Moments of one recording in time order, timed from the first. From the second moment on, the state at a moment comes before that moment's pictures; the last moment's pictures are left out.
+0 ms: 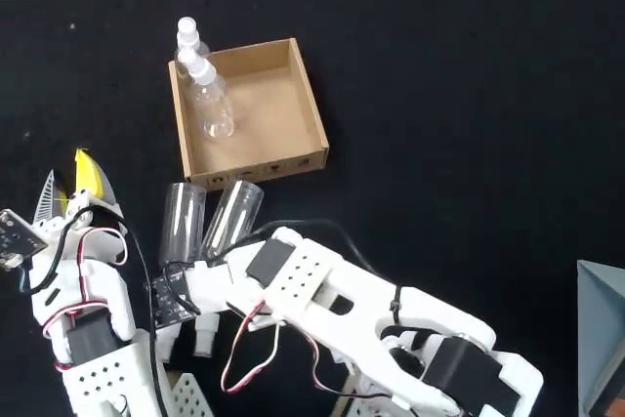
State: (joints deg) left arm -27.6 -103.6 96.2 23.4 19.5; right arm -56.6 -17.2 47.5 59.0 50.8
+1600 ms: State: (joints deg) left arm -27.6 -103.6 96.2 23.4 19.3; right arm -57.3 -17.3 52.0 59.0 50.4
